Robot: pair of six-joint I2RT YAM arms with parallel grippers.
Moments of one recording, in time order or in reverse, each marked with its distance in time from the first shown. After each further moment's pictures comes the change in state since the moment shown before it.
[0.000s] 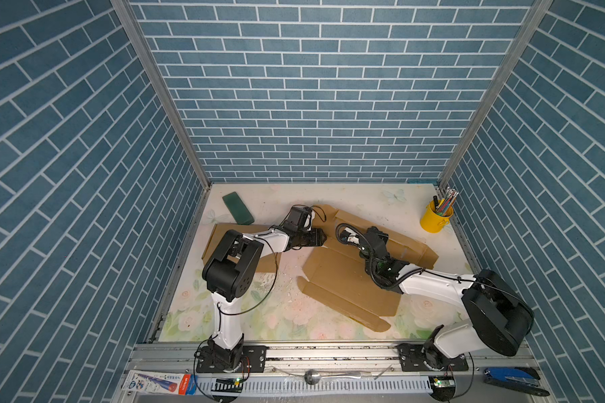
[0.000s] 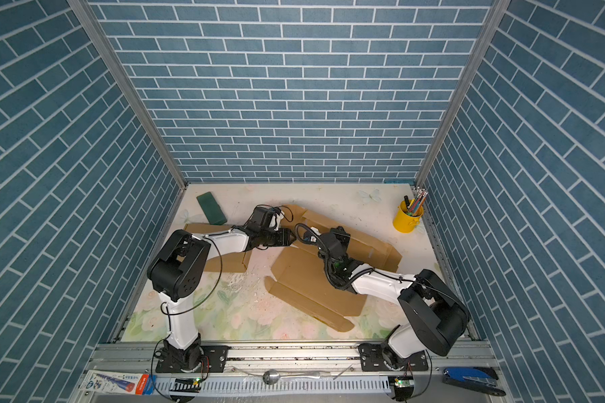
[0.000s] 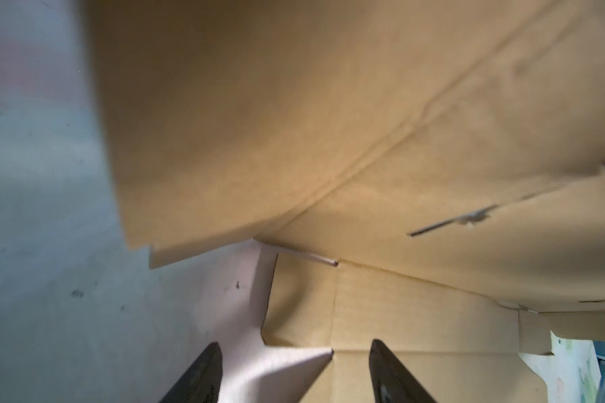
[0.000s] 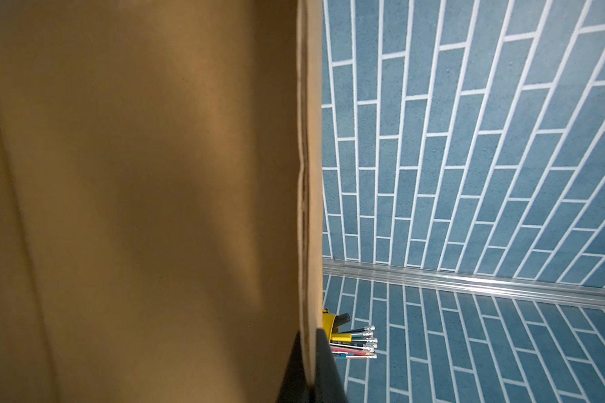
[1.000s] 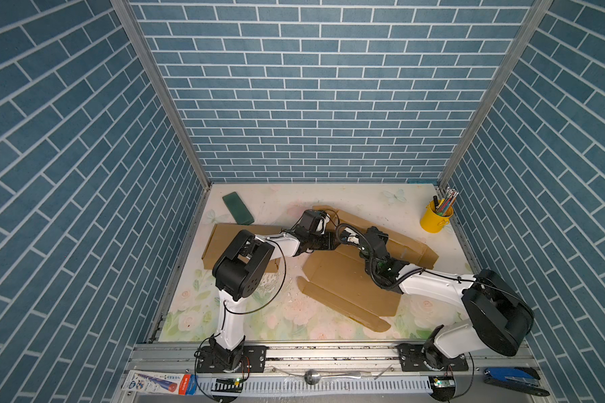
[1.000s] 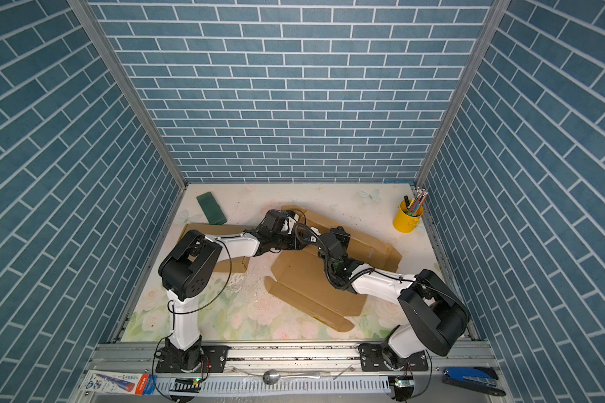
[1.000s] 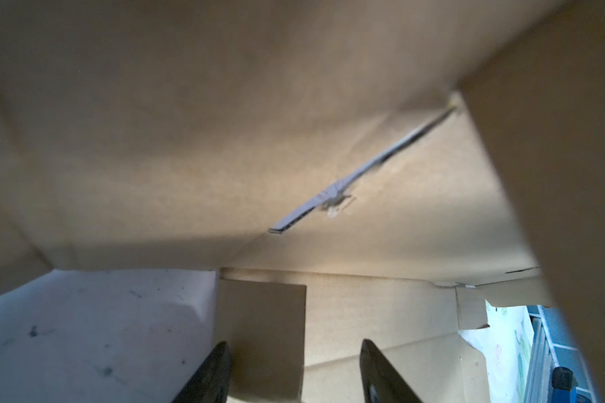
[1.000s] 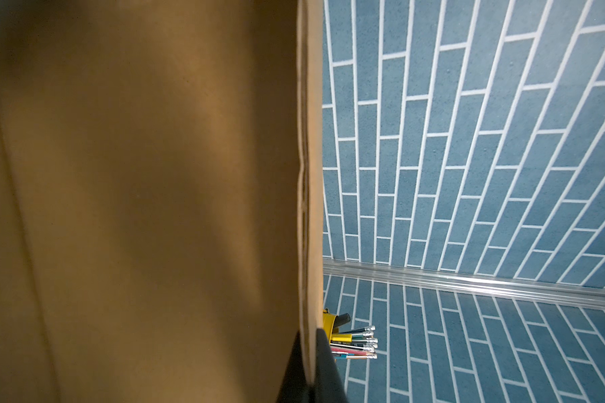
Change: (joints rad) left arm -0.103 0.034 0.010 0.101 0.079 -0.072; right arm 0.000 0.000 0.000 -0.002 -0.001 0.001
